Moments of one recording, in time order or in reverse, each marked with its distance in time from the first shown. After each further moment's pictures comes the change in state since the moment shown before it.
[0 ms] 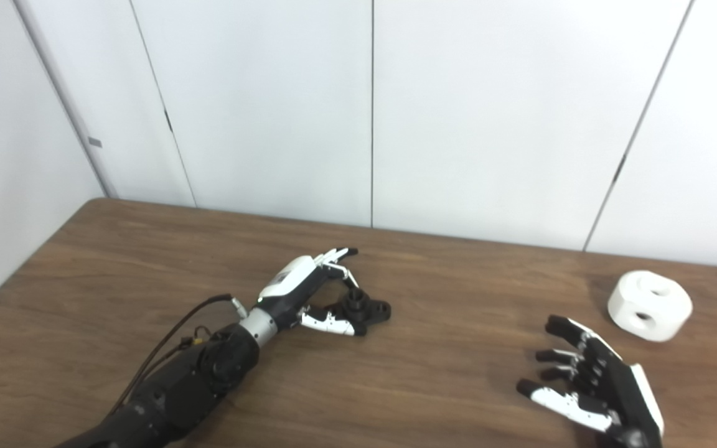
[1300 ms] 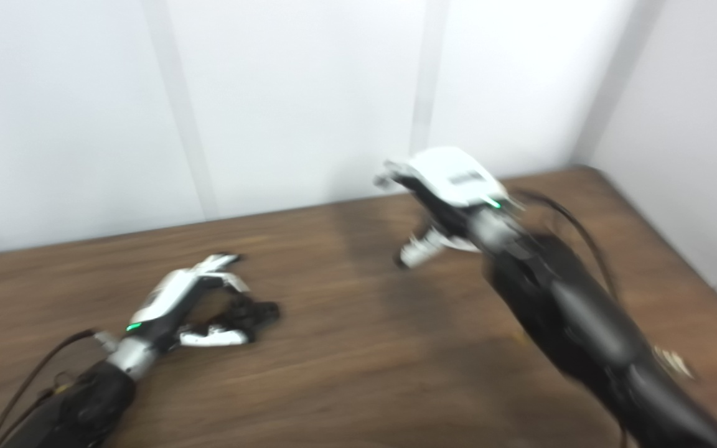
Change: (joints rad) left arm -0.032 -0.007 -0.072 0.050 0.014 -0.100 -0.029; right arm -0.488 -0.456 0.341 -0.222 -1.036 0.286 0.415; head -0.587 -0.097
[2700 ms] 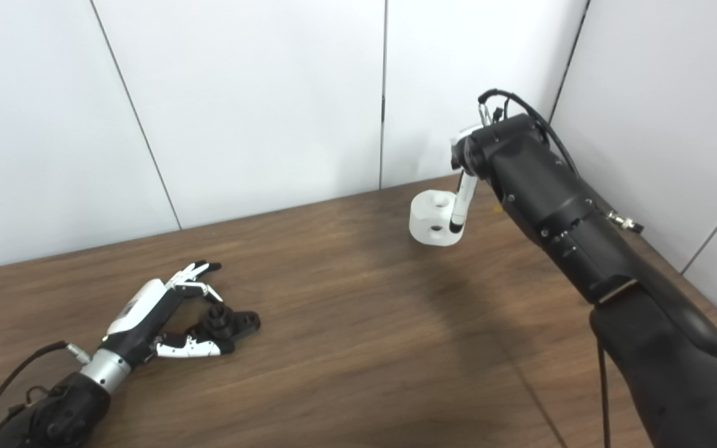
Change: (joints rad) left arm -0.014 0.021 -0.014 0.033 -0.036 -0.048 -0.026; right arm -0.296 -0.054 0.067 0.492 -0.263 0.001 0.592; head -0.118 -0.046
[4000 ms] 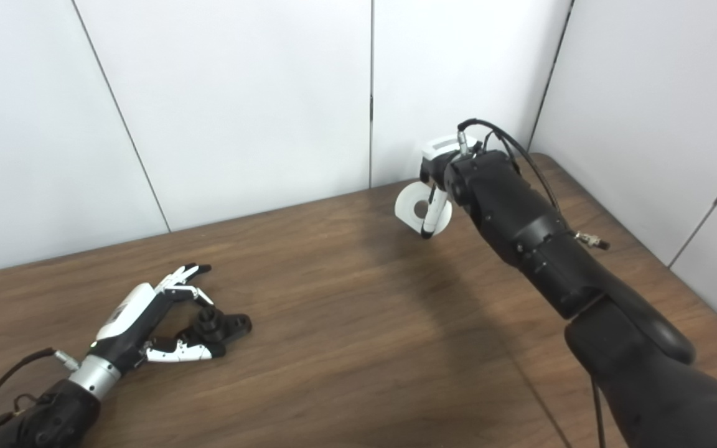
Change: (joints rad) left arm 0.012 0.008 0.002 -0.020 -0.004 0.000 -0.001; right arm 0.040 0.067 0.035 0.154 0.151 -0.001 -0.378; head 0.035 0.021
